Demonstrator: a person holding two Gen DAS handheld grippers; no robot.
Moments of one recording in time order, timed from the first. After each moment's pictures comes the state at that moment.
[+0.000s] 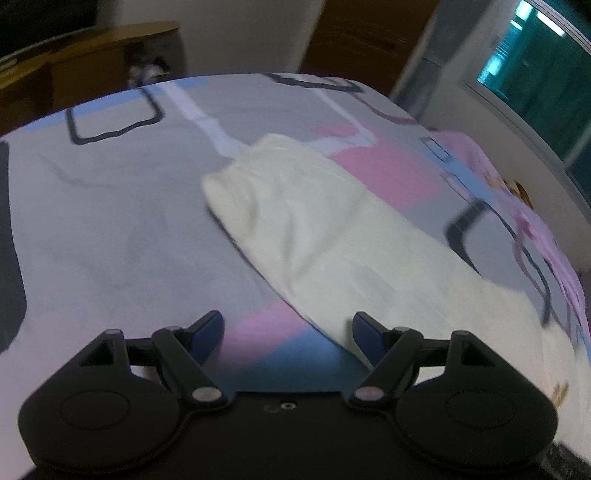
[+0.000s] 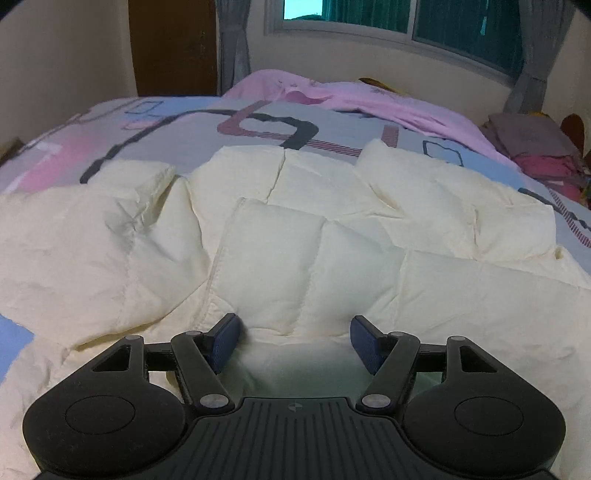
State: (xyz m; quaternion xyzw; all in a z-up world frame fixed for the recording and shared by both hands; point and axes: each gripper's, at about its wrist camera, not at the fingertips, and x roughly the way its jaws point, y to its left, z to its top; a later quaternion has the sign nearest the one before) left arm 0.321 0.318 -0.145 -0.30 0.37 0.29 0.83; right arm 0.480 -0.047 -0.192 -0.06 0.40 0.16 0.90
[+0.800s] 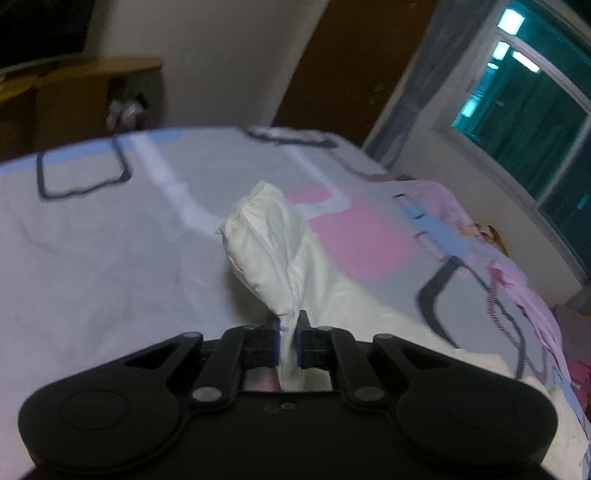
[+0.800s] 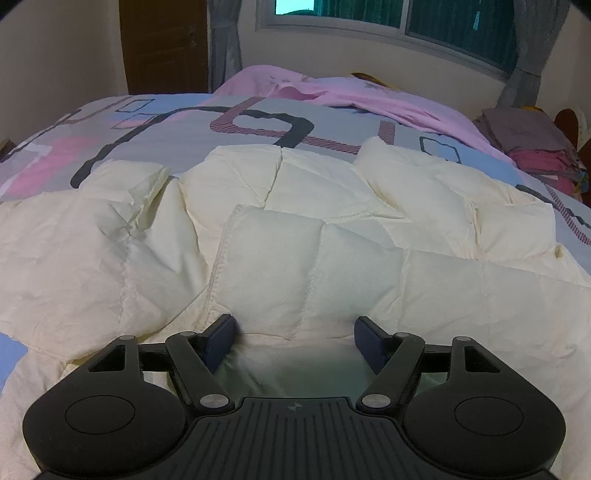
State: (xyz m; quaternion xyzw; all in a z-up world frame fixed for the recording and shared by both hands) left arm 0.339 0.320 -0.117 -0.28 0.28 0.26 0.88; right arm 0.486 -0.043 -0.191 -0.05 0.41 0.15 0.90
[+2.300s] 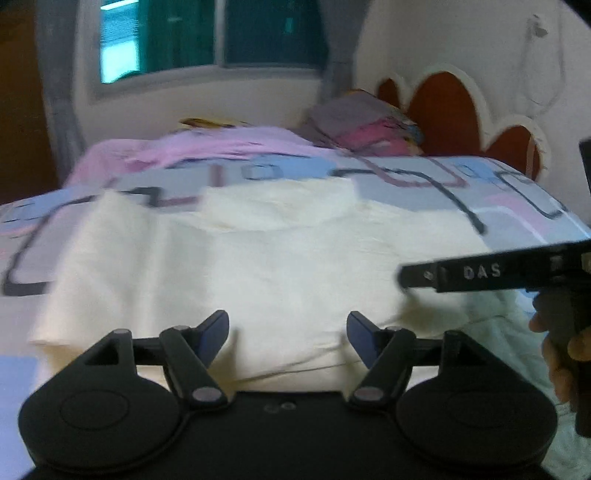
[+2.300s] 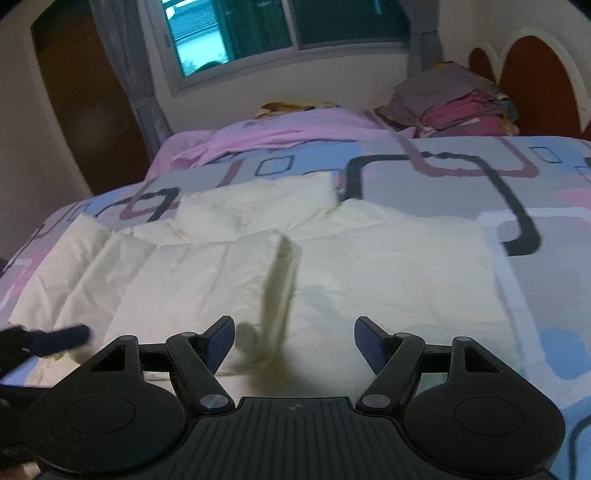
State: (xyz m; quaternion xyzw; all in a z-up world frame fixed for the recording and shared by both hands) left arm 0.373 -0.048 -0.120 0.04 0.34 -0.13 0.93; right arm 0.427 -0.262 -0.138 0.10 0.39 0.10 0.91
